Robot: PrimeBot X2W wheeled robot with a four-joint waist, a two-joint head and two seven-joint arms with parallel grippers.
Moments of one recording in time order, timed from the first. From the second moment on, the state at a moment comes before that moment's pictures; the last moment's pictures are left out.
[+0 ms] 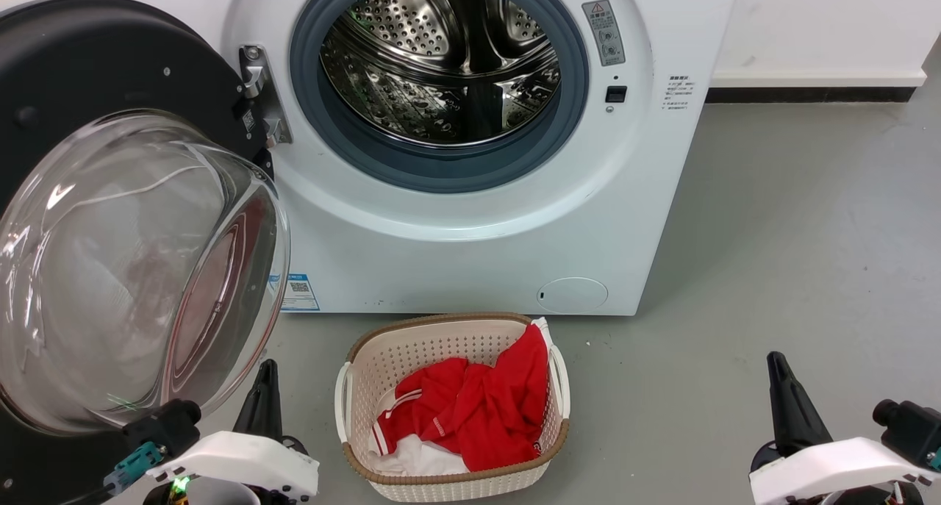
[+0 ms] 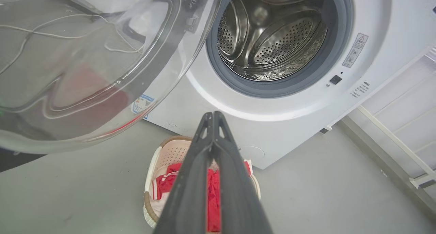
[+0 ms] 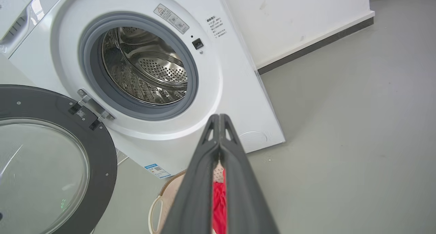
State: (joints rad) left arm -0.05 0.15 -0.10 0.27 -0.65 0.02 -0.15; right arm 0.03 -0.05 -0.04 0.17 0.53 0.13 -0.12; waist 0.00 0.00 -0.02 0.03
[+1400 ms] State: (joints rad) left arm -0.07 0.10 0.01 0.26 -1.15 -0.05 -0.02; right arm -0.04 -0.05 -0.08 0.21 1.09 0.13 0.00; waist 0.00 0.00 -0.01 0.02
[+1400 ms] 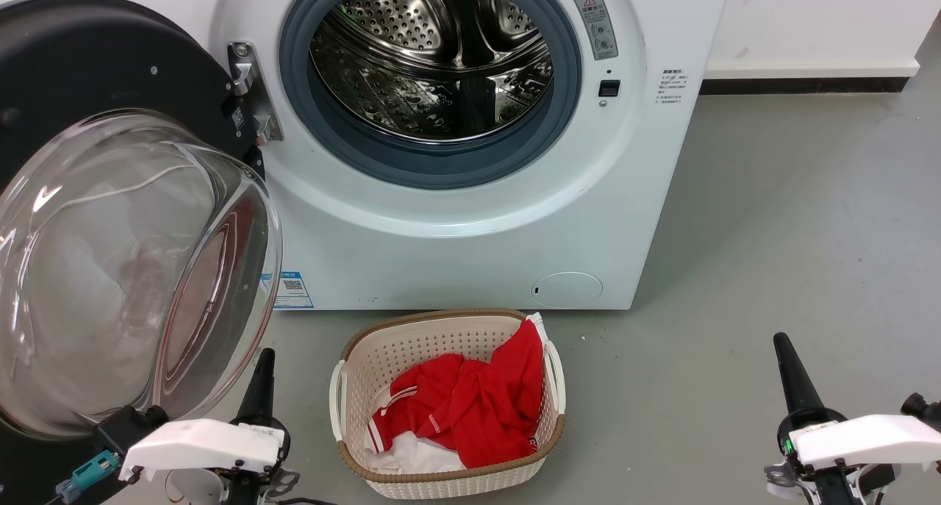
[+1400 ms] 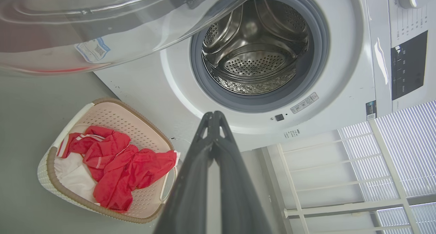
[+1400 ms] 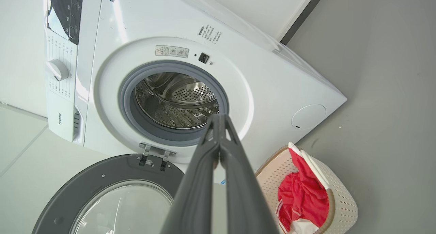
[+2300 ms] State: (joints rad) left arm -0.09 0.08 0.07 0.25 -1.38 -0.09 0.05; right arm -0.07 -0.05 -0.10 0.23 1.35 0.13 0.06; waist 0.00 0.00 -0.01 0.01
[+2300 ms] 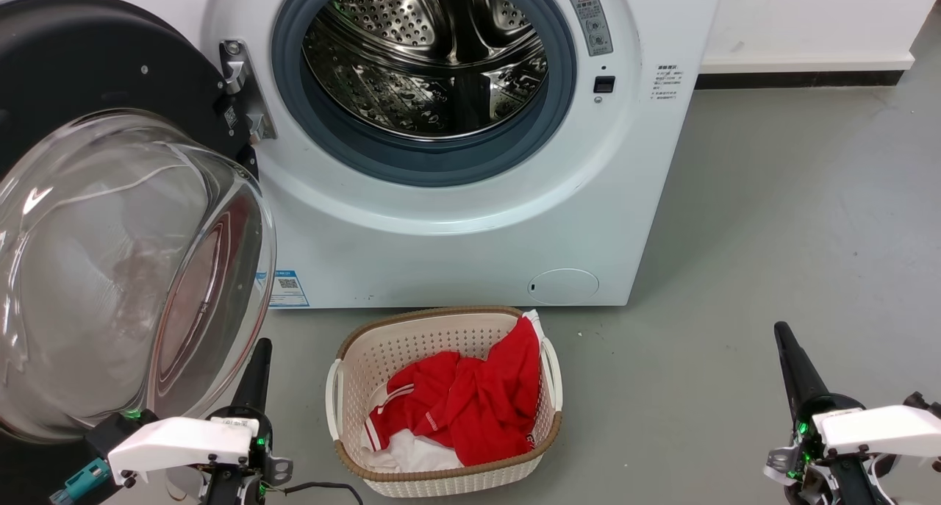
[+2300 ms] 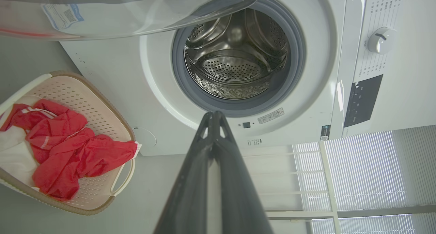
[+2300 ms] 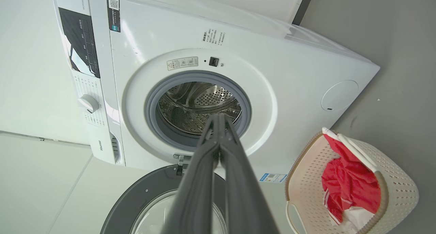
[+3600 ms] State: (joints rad) left arm -0.10 0.05 0.11 0.25 -1.61 -0.13 0.11; right arm -0.10 -0.05 -0.11 0.24 1.61 0.13 0.11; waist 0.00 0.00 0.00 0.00
